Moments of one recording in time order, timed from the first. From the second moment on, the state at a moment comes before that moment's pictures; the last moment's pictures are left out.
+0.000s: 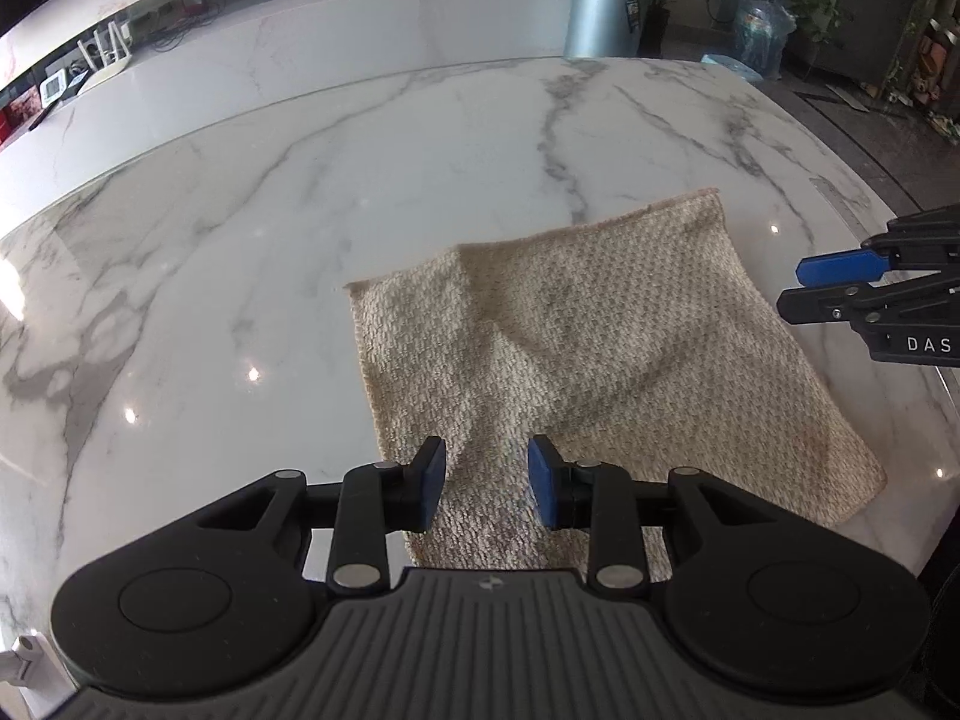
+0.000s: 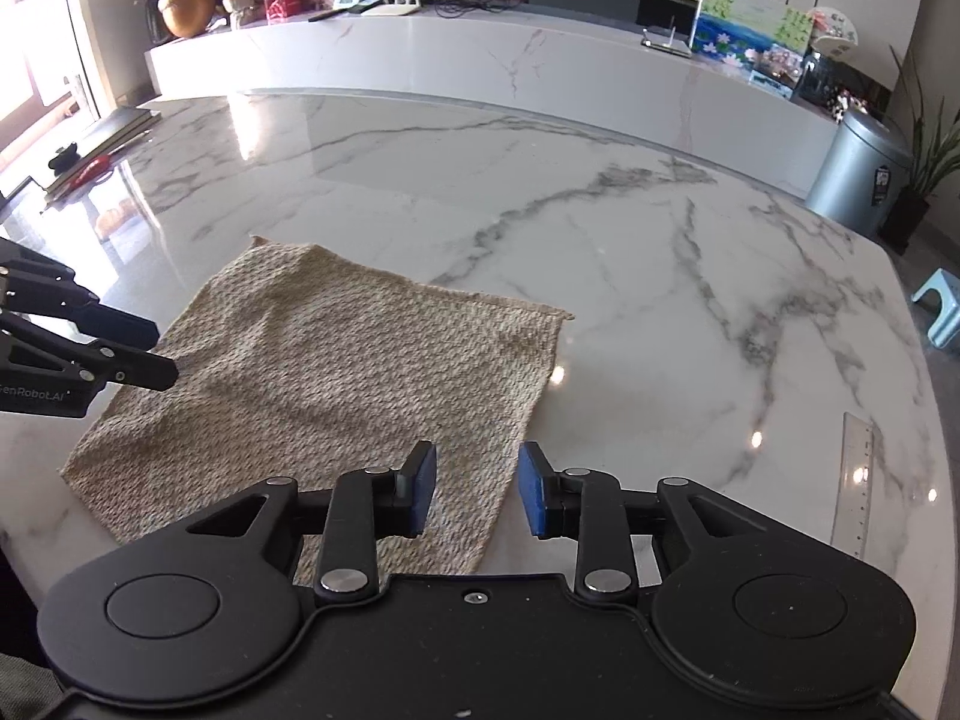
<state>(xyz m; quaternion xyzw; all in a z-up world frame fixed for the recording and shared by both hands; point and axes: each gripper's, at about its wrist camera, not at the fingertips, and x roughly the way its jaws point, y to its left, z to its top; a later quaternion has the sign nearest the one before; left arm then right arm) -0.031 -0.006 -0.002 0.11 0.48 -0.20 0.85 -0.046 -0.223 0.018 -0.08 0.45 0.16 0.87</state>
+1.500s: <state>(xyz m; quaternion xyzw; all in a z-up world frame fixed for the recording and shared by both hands) -0.085 0.055 -0.013 -0.02 0.57 -0.18 0.80 -0.110 -0.260 -0.002 0.12 0.58 0.14 0.80</state>
